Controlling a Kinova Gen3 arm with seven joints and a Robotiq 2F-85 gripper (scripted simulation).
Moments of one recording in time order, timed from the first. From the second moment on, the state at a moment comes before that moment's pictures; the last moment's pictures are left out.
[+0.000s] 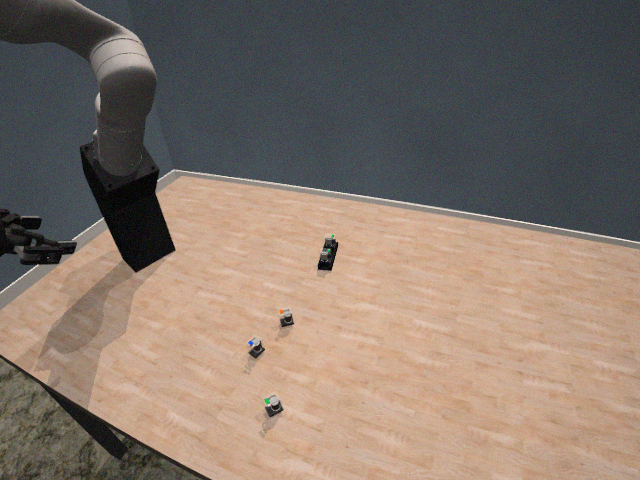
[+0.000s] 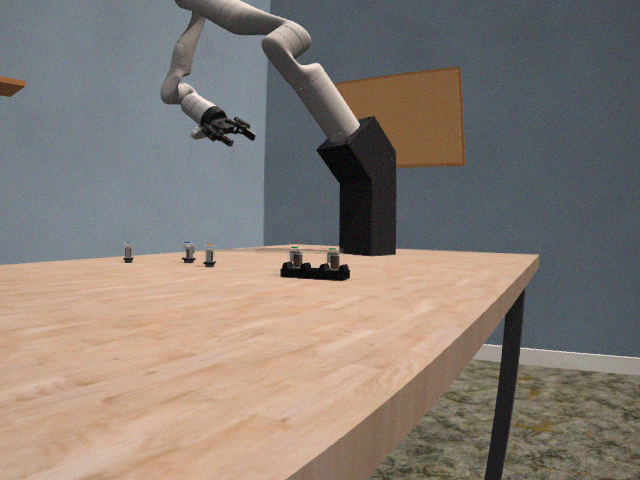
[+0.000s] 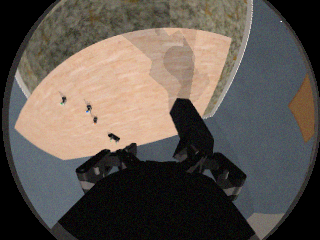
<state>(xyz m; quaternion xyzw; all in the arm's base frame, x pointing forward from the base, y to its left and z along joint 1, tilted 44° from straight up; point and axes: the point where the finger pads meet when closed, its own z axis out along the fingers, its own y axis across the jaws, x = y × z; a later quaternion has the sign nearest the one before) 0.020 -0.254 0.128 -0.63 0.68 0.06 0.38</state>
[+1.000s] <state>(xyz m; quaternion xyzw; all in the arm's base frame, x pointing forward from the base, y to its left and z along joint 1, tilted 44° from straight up) 0.030 -0.257 0.126 -0.61 0.70 0.09 0.37</state>
